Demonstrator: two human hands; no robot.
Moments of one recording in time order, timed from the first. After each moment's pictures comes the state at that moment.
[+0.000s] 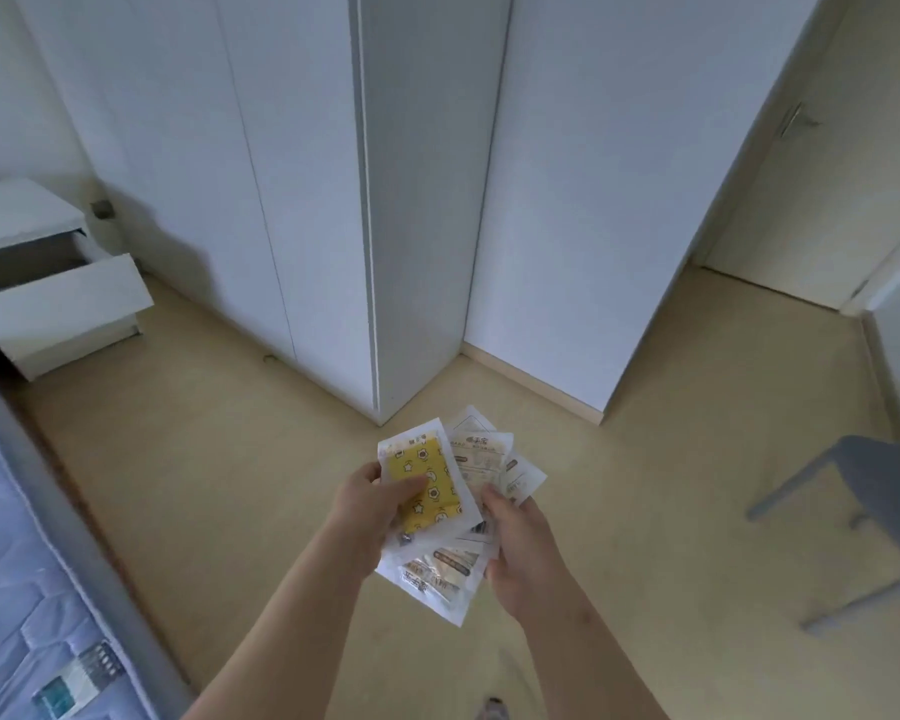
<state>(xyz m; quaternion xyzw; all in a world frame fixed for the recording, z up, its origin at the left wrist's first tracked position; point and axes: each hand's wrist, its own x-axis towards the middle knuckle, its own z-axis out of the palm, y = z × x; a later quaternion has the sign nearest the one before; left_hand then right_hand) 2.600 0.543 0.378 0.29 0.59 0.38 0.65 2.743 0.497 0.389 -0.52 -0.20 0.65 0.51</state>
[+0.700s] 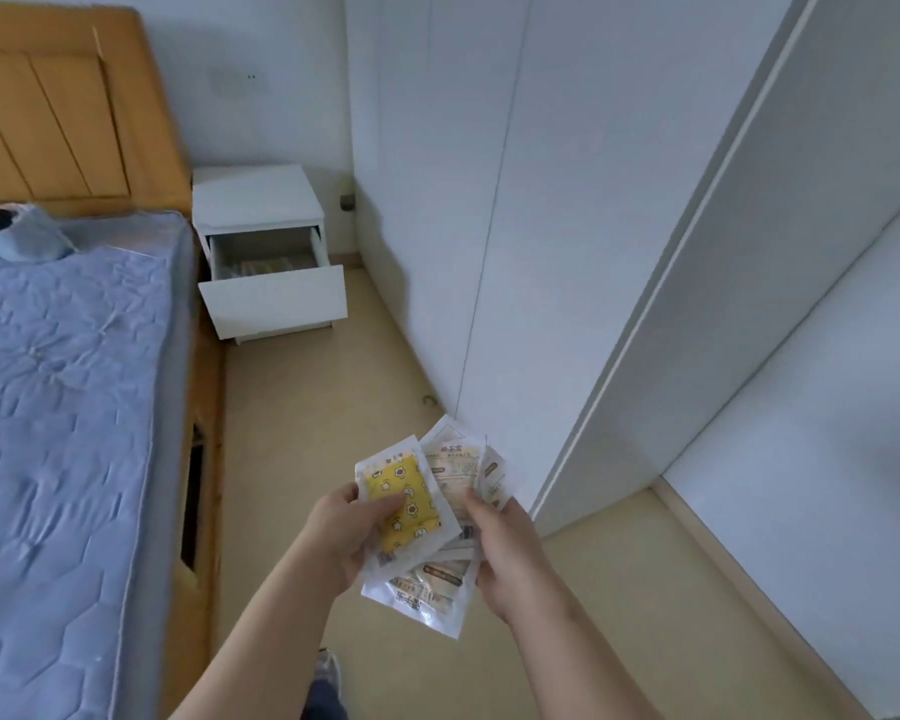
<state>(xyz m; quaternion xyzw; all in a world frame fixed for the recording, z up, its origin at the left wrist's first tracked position) 2.380 0.871 0.363 0.06 0.65 0.51 0.56 2.526 0.924 0.367 -0.50 -0.34 0.76 0.26</state>
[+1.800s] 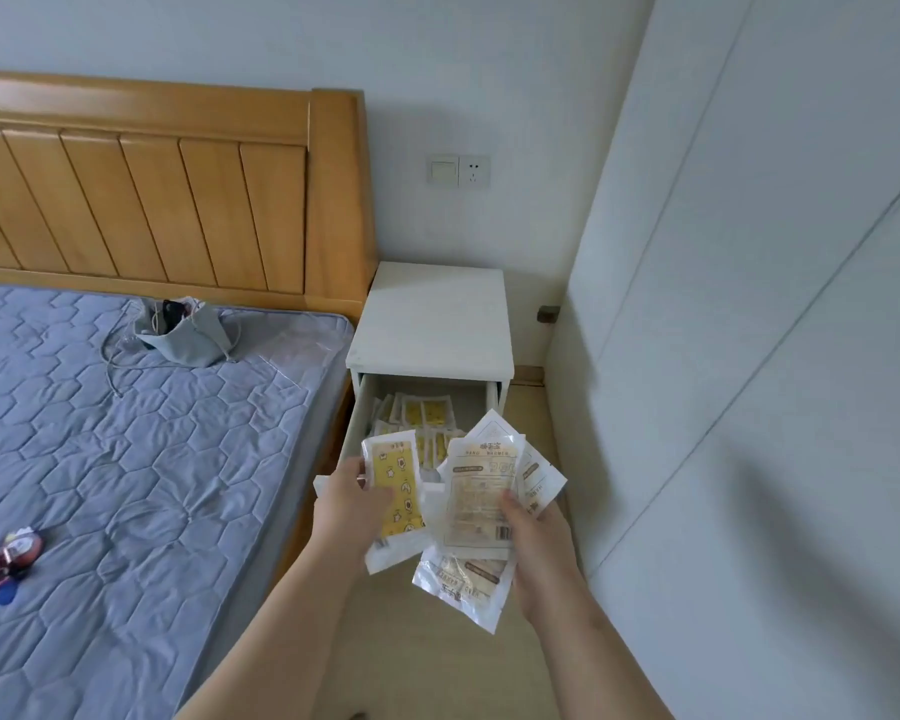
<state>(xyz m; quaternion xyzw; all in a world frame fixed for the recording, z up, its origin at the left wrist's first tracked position) 1.829 1.322 0.399 0.00 0.81 0.53 0.26 1.948 1.435 0.380 -0.41 -0.48 0.75 0.18</state>
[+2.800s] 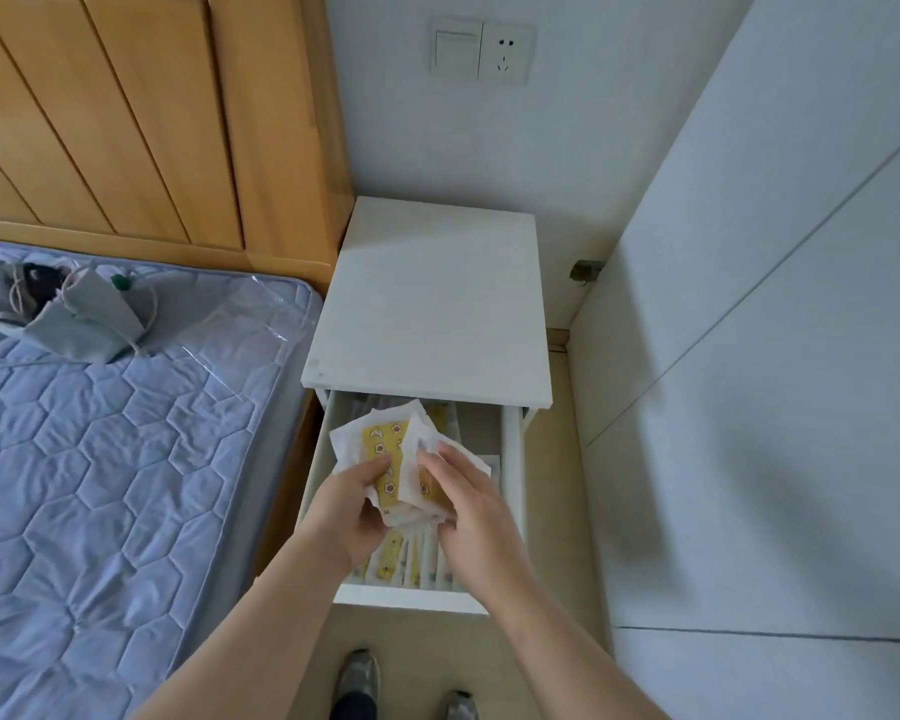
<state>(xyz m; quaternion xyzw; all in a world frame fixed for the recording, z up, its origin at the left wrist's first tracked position) 1.576 1.495 0.294 -0.22 0.47 0.71 0.47 1.679 1.590 0.288 -0.19 -0.89 0.40 0.02</state>
